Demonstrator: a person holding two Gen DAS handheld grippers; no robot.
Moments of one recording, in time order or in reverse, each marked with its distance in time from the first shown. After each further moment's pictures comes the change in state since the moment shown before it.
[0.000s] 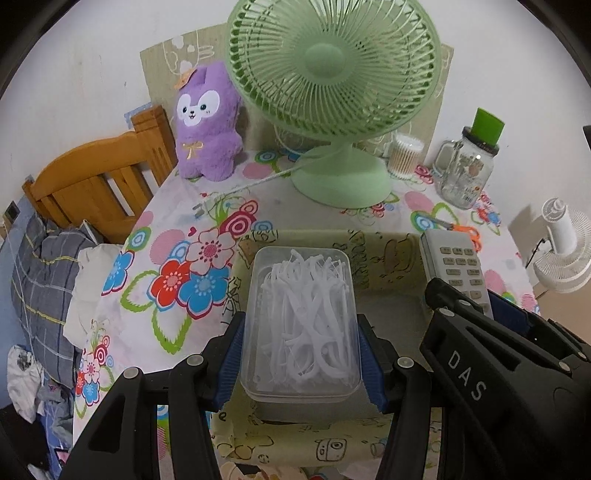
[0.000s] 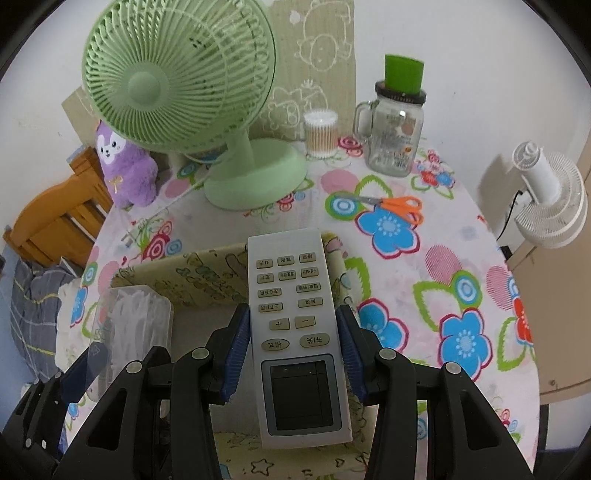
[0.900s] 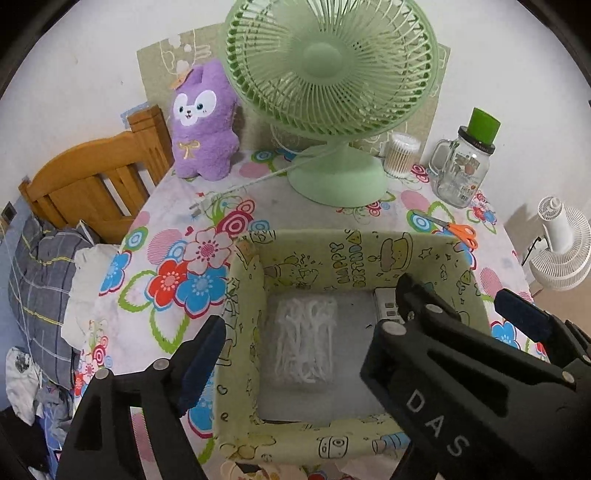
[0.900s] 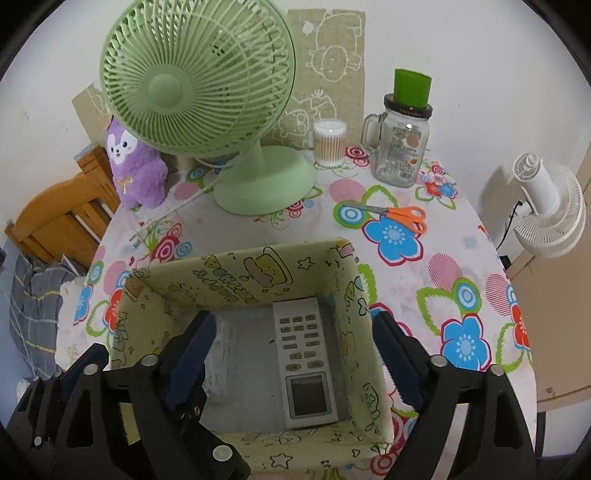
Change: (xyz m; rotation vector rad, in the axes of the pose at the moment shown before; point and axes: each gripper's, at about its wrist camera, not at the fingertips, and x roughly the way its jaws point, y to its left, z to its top) left arm -0.006 0.001 0.002 0.006 -0.002 -0.020; right arm -0.015 0.013 -0.001 -0.025 -0.039 -0.003
